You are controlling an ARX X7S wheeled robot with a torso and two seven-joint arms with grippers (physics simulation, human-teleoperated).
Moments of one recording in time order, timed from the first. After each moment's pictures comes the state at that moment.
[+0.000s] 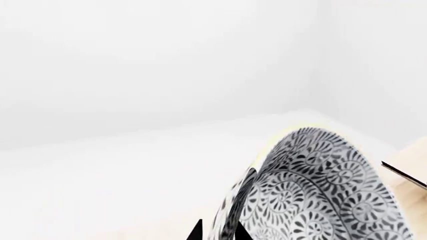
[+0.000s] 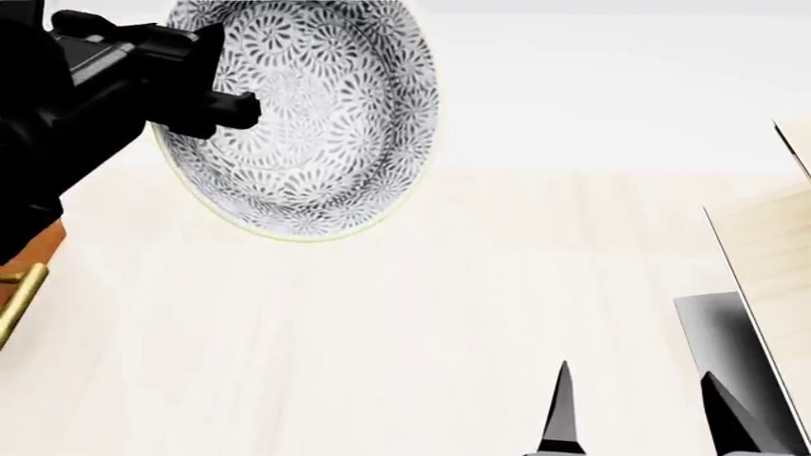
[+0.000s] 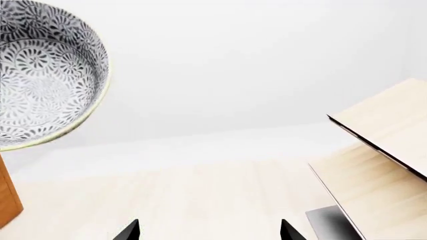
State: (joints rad) left arm -1.25 -0.31 0.35 0.02 -0.99 -1.08 -0.41; right arm -0.02 0.56 0.13 -0.92 0.95 0.68 0.57
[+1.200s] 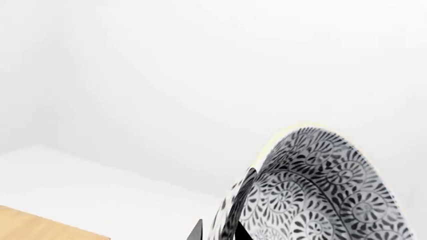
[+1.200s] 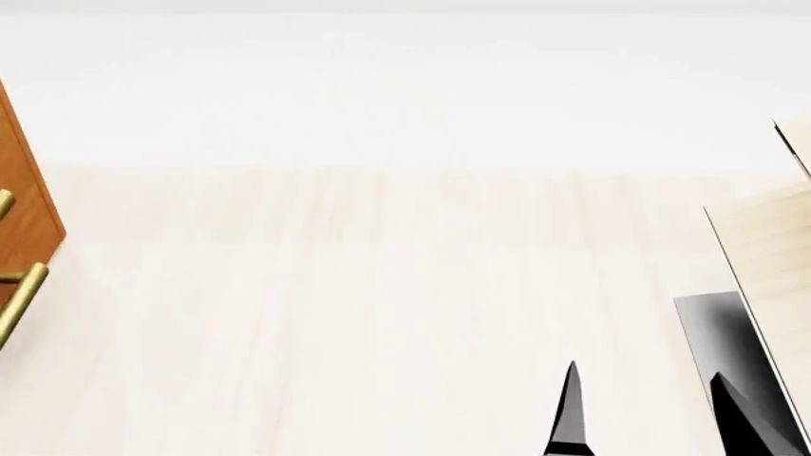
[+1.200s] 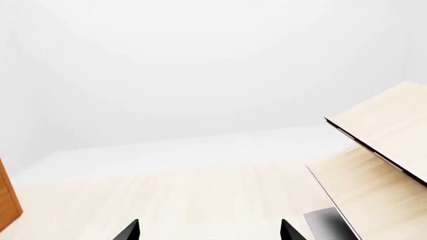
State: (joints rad) left arm -1.70 -0.48 0.10 -0.32 -0.99 -1.10 -0.53; right arm -0.04 0.59 0.14 -0.93 0.97 0.65 0.58
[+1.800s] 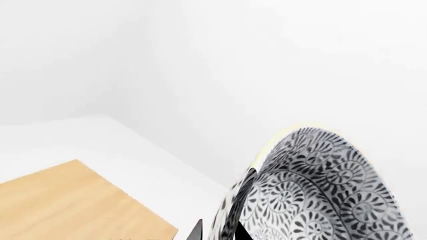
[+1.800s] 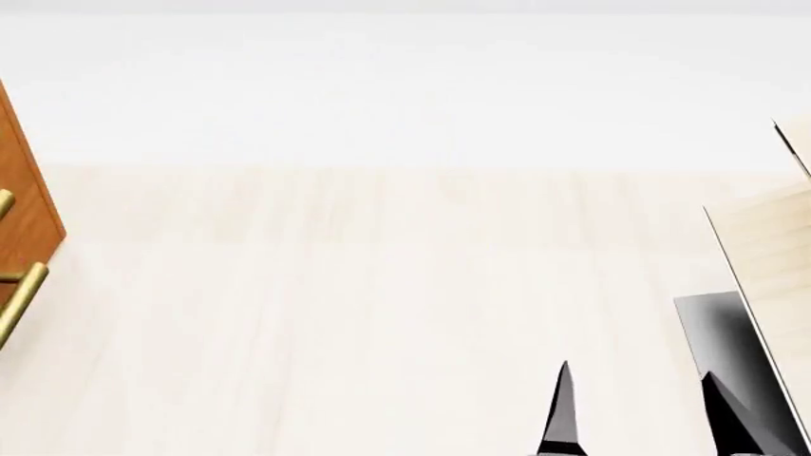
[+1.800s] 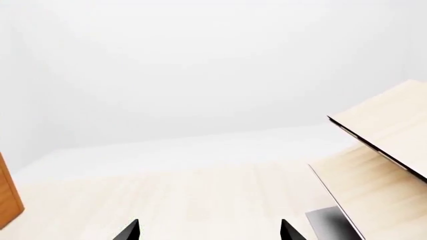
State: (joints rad) left arm -1.77 -0.54 0.05 -0.54 -0.90 -1.03 -0.60; right arm -0.02 0.60 0.11 -0.92 0.96 0.64 0.59
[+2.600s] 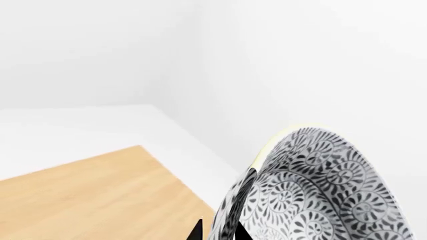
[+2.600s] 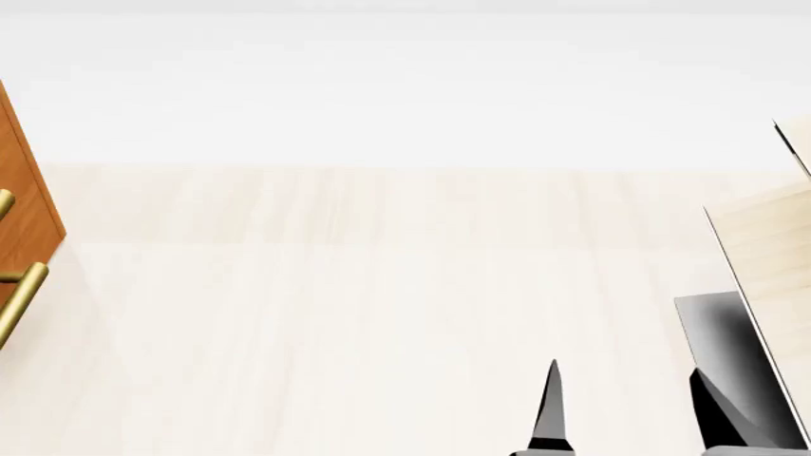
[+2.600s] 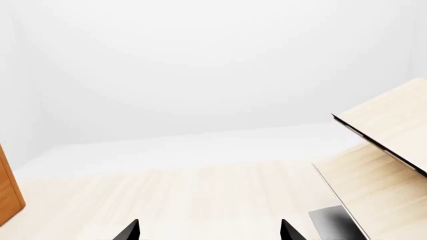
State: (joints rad) left arm -1.71 -0.62 0.04 -0.64 -0.84 -0.94 -0.60; right arm 0.00 0.60 0.06 -0.90 0.95 0.64 0.60
